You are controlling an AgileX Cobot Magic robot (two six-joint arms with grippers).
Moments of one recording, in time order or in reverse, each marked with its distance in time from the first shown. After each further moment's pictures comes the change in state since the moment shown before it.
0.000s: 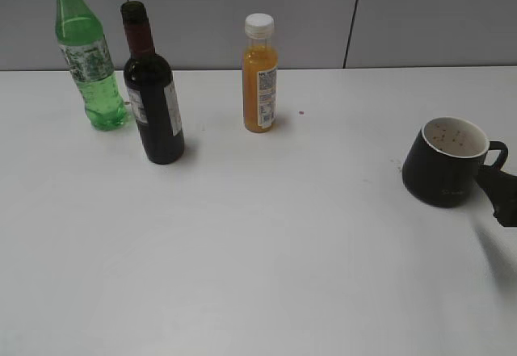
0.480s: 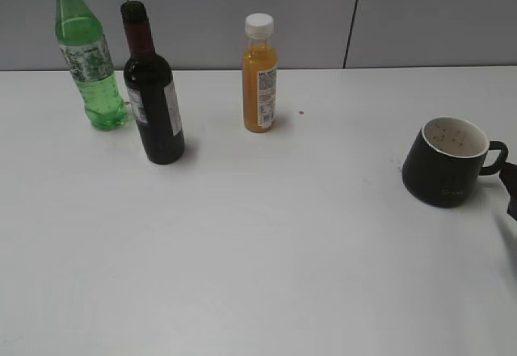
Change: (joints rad) left arm 0.000 0.000 0.000 0.000 0.000 0.000; right arm -0.038 0.030 -0.011 0.121 -0.006 -0.180
